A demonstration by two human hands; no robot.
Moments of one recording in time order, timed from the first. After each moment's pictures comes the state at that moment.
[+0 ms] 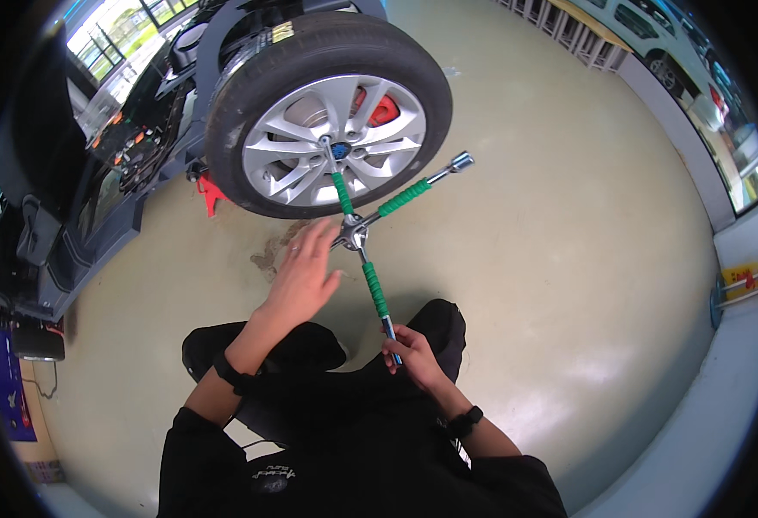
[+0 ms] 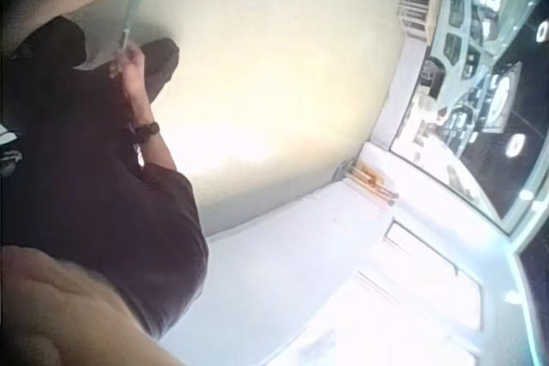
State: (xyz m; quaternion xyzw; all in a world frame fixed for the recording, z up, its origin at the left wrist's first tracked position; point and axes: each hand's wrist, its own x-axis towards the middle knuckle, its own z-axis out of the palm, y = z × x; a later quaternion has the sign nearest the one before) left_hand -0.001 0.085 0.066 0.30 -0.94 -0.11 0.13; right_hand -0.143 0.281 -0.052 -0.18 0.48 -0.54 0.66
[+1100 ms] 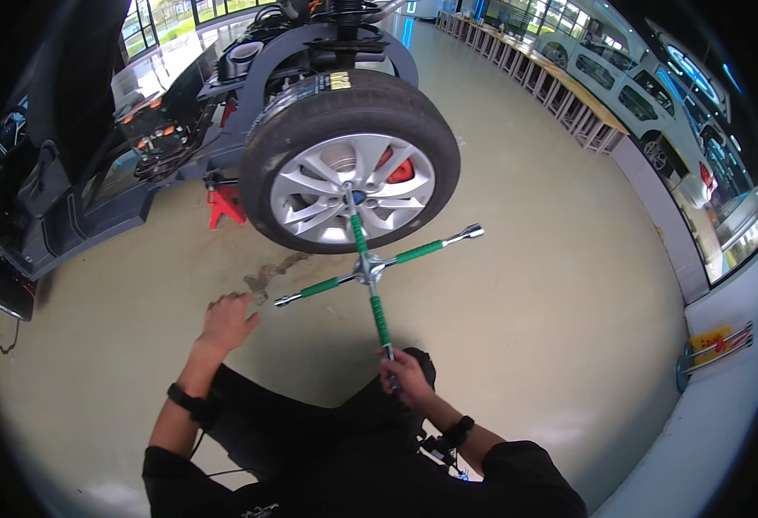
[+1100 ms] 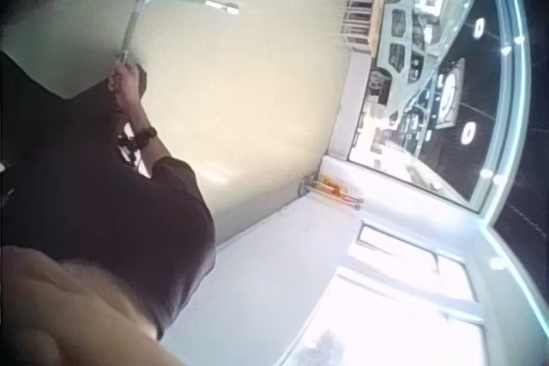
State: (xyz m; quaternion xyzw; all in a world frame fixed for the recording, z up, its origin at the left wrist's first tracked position) left_hand 0.129 0.080 0.084 0.54 -0.83 -0.09 -0.01; right_hand -0.166 0.268 -0.038 -0.15 0.46 -0.53 0.69
